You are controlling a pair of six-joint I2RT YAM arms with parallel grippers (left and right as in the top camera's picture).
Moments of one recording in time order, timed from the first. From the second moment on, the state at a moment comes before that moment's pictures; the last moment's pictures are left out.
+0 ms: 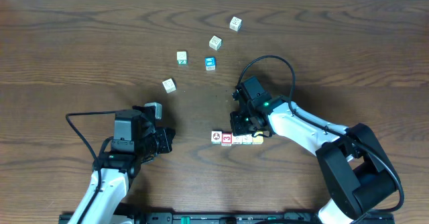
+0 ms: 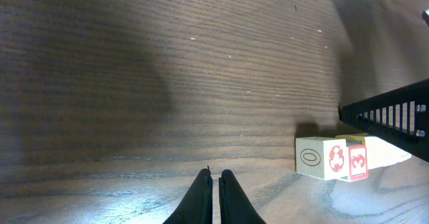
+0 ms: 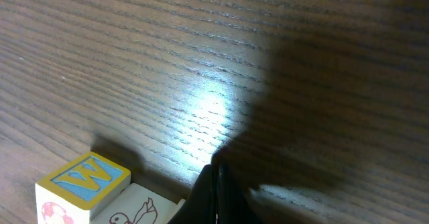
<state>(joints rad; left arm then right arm) -0.10 1.09 0.37 -0.21 0.44 -0.33 0.57 1.80 0.97 -0.45 -0.24 0.42</state>
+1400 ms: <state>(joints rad) -0.10 1.09 0.37 -0.21 0.44 -0.33 0.58 1.80 0.97 -0.42 -0.23 0.42</state>
